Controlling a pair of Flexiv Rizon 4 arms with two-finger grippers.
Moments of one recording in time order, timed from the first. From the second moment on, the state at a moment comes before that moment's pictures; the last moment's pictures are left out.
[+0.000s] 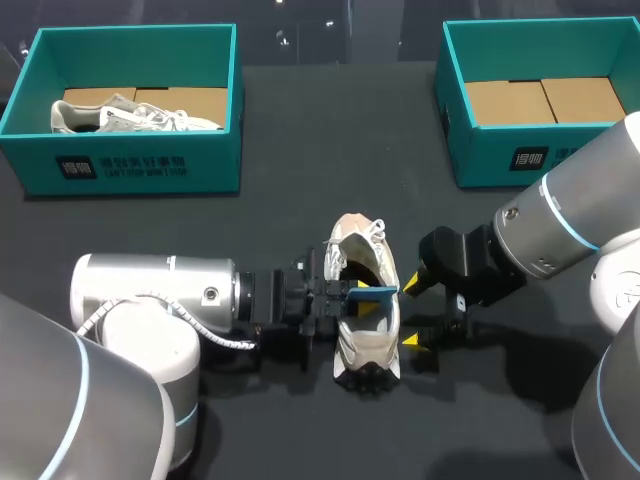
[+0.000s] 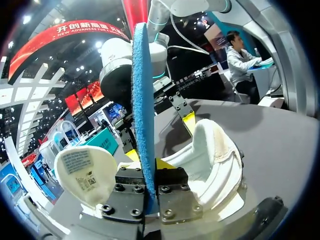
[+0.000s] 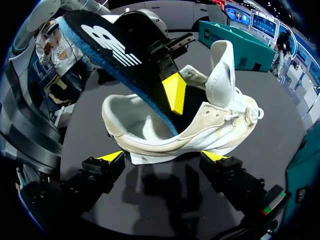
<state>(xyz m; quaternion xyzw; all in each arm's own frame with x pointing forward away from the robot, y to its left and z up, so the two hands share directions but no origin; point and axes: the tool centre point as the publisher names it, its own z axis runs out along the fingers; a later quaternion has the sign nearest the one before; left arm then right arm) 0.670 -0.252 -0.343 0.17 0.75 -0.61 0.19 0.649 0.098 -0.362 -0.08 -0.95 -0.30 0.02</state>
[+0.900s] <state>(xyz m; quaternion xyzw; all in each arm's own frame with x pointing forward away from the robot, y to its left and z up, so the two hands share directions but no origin) 0.649 -0.249 -0.316 0.21 0.75 -0.60 0.20 0.649 0.098 -0.362 -0.08 -0.95 -0.30 0.02</state>
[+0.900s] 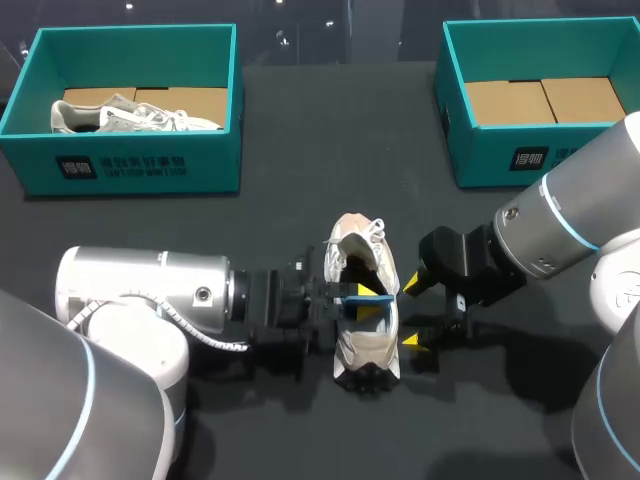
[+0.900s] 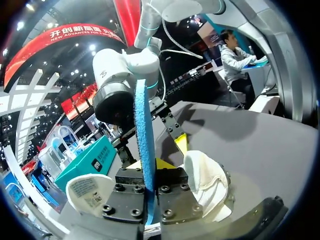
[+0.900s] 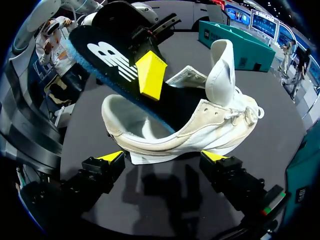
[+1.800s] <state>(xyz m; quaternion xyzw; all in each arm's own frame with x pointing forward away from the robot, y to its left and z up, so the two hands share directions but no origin) 0.656 -0.250 -0.313 0.19 0.77 -0.59 0.19 0.649 0.098 -0.362 -0.08 -0.95 -0.30 0.02</state>
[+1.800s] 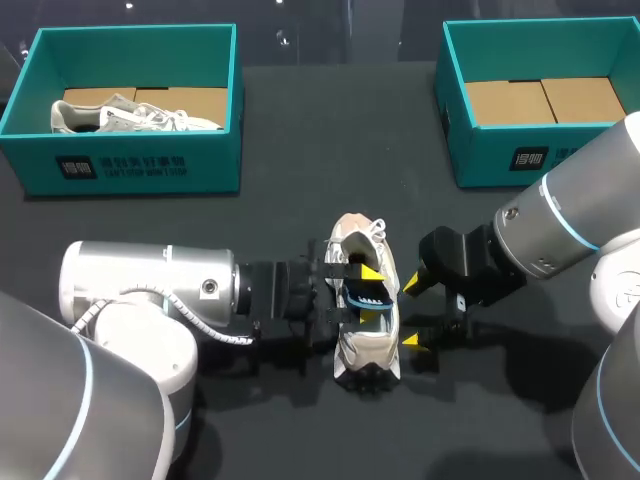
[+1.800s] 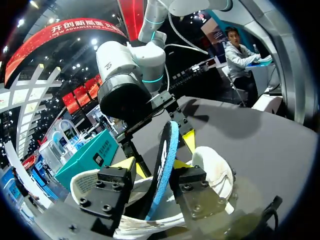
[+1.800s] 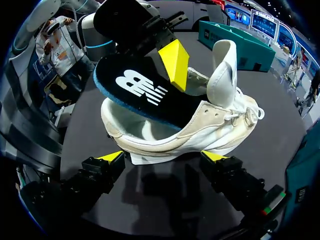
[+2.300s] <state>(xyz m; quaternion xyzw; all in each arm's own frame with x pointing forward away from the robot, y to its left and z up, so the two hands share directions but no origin) 0.670 -0.245 -0.337 0.21 0.78 -0.55 0.21 0.649 0.098 -0.362 -0.08 -0.95 -0.30 0.02</state>
